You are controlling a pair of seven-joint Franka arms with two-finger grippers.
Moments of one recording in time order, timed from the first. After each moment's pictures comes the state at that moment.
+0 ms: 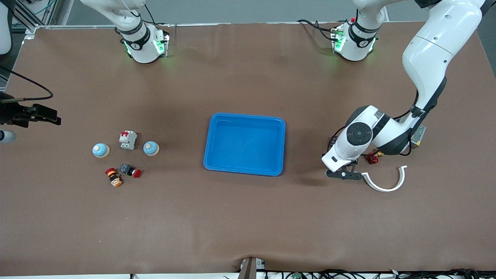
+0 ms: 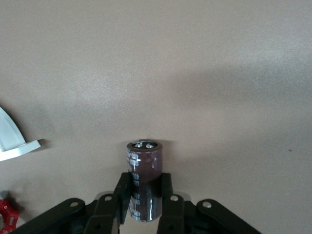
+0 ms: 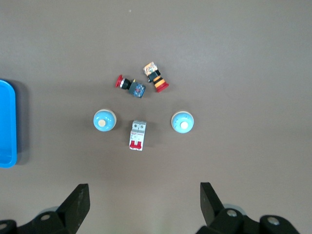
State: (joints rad) left arm 0.29 0.71 -0.66 -1.85 0.72 2.30 -0.63; right arm -0.09 0.16 0.00 -1.46 0.00 1.52 -0.16
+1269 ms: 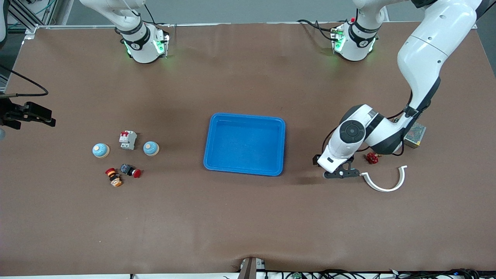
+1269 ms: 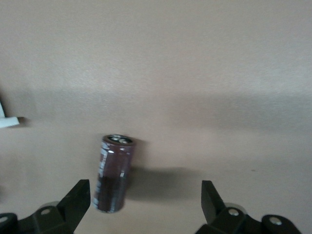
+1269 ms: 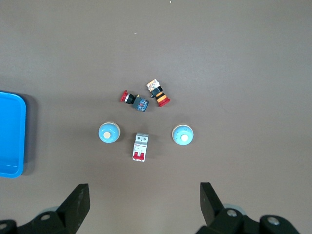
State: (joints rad) left arm 0.25 0.72 -0.67 -1.83 0.72 2.30 -0.88; right arm -0.04 0.17 -0.03 -1.41 0.00 1.52 -0.15
